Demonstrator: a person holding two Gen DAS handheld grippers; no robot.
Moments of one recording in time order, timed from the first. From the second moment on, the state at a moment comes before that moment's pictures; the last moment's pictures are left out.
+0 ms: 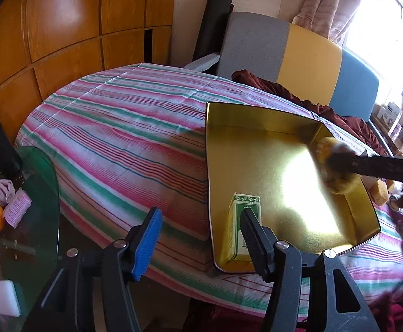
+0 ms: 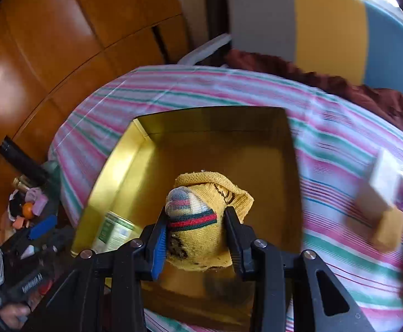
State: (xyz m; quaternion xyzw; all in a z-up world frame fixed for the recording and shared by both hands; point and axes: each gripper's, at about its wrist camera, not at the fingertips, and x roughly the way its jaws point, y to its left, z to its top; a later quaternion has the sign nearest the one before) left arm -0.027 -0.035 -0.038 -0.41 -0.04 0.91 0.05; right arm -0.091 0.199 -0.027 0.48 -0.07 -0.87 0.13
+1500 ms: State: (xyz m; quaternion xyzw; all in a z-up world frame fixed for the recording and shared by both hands) left arm -0.038 0.085 0.002 -0.39 0.05 0.90 0.18; right arm -0.025 0.415 -0.005 0.42 -0.14 -0.89 -0.08
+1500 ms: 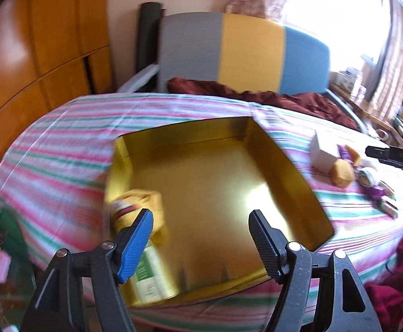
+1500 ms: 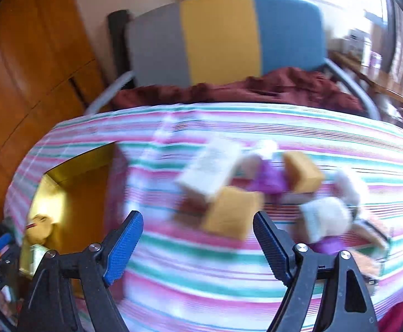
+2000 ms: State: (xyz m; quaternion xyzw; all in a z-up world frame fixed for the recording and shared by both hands) left arm -0.081 0.259 0.017 -0.38 0.14 0.86 0.29; right arm 0.010 0.550 -0.023 0.37 -0.24 -0.87 -0.22
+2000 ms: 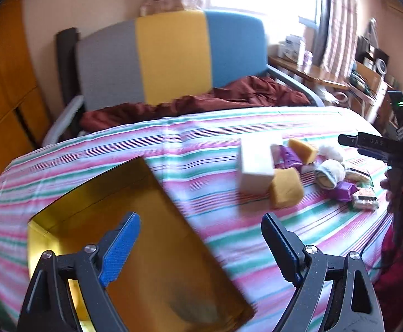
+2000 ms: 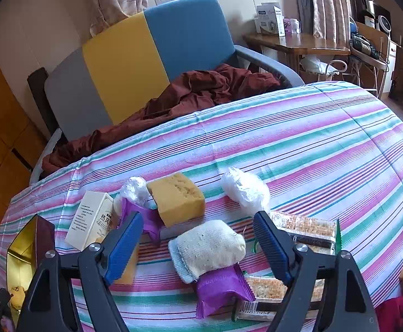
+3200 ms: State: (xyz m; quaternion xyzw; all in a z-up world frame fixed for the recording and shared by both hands) left arm -0.142 0.353 -0.040 -0.45 0.14 0.82 0.32; right arm -0.012 0.516 -0.026 0.39 -0.20 -0.89 -0.14
